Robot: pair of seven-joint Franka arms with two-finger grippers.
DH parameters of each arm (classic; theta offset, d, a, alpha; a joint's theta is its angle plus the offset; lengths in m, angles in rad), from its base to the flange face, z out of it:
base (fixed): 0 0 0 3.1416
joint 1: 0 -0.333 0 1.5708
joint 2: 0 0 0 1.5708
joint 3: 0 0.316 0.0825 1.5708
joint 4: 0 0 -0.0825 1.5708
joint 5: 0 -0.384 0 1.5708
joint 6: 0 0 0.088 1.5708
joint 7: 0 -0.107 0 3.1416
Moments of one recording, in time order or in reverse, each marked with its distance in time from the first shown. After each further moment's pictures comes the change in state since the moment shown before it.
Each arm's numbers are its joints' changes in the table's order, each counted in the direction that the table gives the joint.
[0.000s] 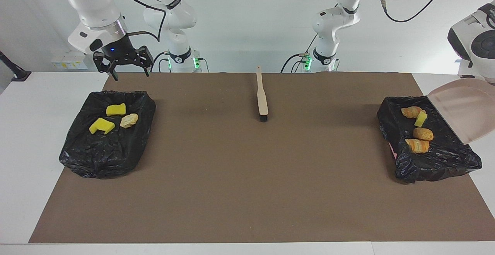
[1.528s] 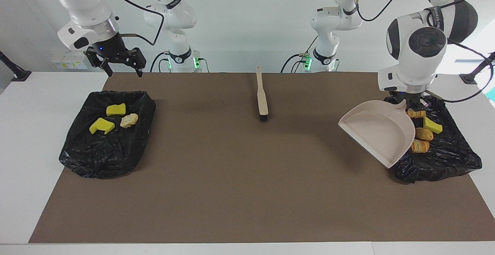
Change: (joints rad) left arm 0.411 -0.007 -0.020 0.001 0.604 0.252 0.752; right arm 0.024 -0.022 0.004 -0.026 -0.001 0.006 -0.139
